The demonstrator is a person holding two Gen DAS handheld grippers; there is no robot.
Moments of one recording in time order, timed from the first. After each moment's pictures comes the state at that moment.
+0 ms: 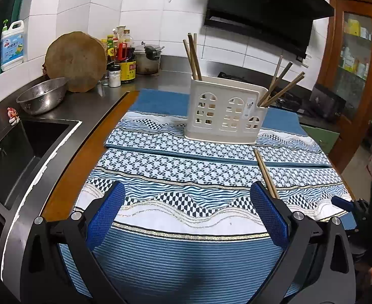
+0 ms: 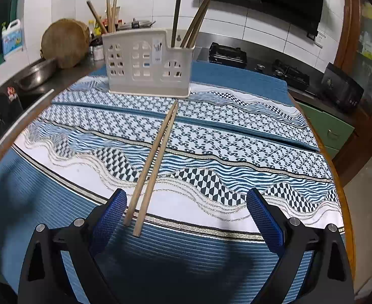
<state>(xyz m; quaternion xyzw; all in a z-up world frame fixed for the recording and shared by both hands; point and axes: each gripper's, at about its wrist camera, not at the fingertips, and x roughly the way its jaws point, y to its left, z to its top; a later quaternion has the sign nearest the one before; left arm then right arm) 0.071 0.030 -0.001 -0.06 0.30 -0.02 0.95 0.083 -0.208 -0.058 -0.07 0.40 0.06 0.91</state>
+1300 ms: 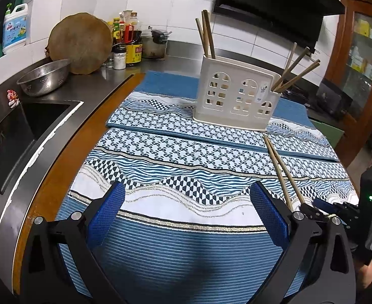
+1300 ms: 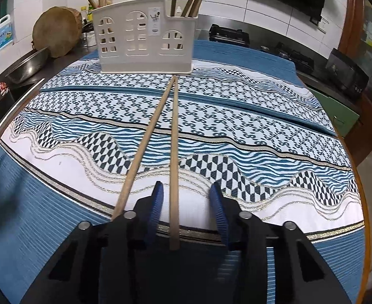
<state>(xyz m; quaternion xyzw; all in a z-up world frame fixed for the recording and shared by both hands) 0.080 0.037 -0.029 -0.08 0.33 -0.01 0.94 0.105 -0.199 -0.089 -0.05 0.43 0.06 0.90</state>
